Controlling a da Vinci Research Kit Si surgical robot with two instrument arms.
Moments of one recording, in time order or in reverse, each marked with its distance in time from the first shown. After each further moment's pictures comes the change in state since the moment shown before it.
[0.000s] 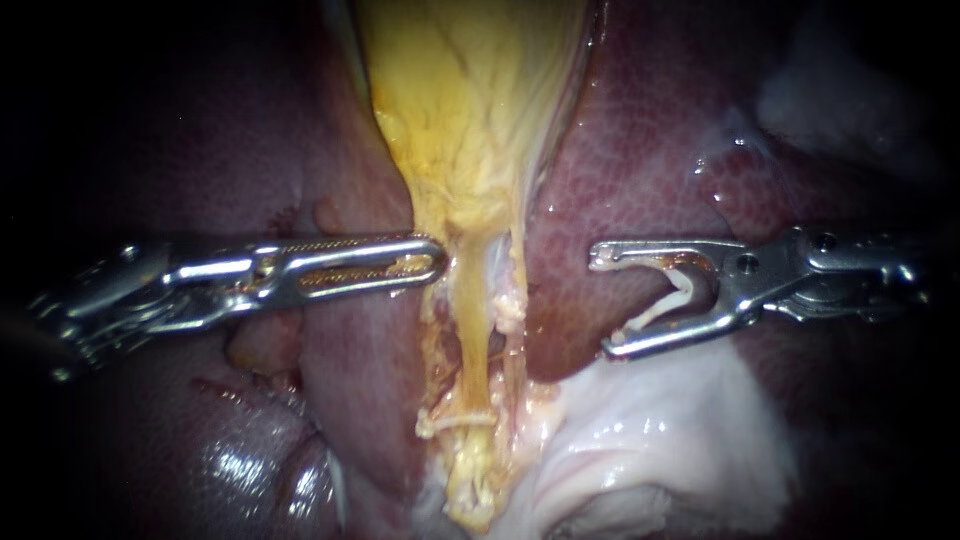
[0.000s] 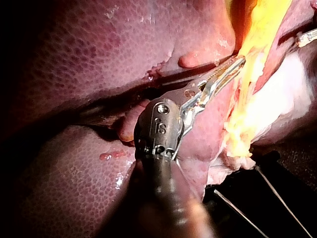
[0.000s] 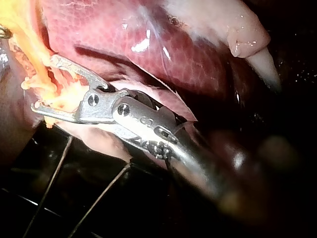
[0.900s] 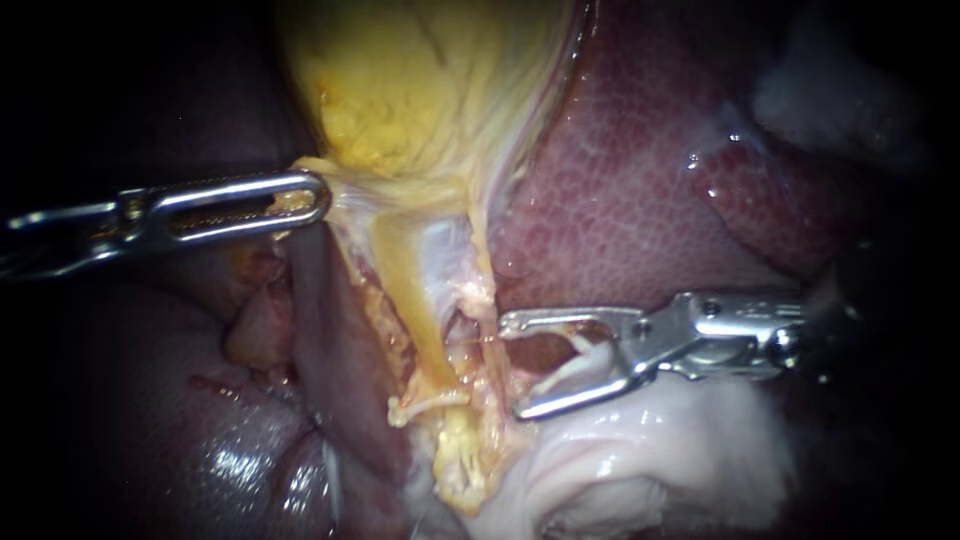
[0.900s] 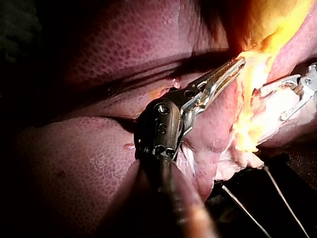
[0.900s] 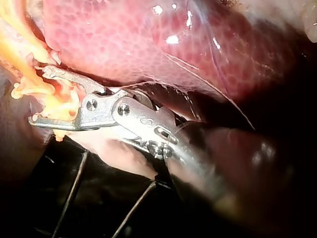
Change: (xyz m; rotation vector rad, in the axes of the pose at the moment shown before) right arm -0.012 0.002 0.013 0.088 0.039 0.046; left arm -0.007 0.000 -0.010 -0.028 -0.078 -0.032
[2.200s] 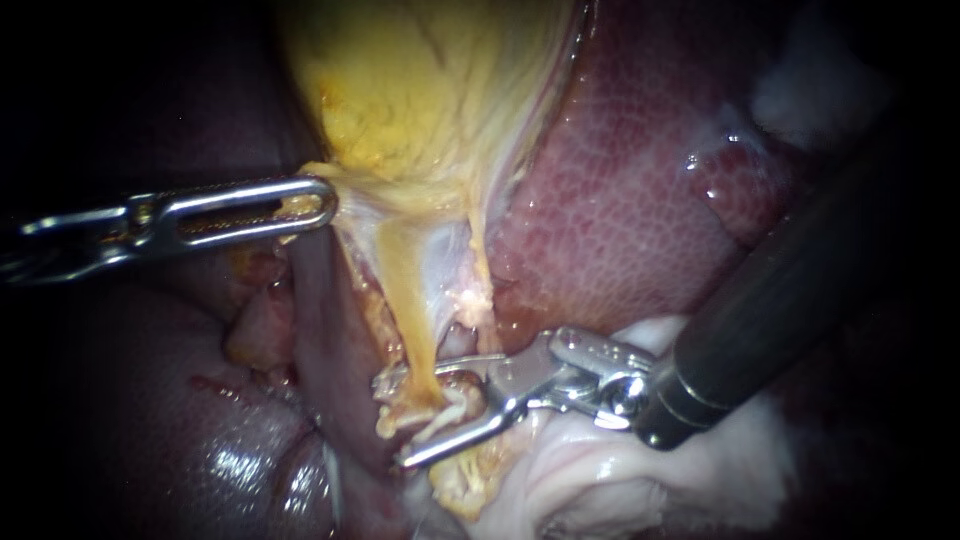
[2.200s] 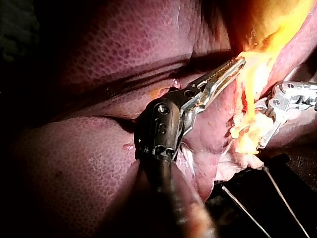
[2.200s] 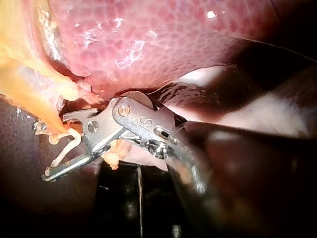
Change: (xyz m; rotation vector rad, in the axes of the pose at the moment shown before) right arm -0.002 0.001 0.009 0.228 0.071 0.151; left arm 0.001 0.000 0.001 -0.008 -0.006 0.003
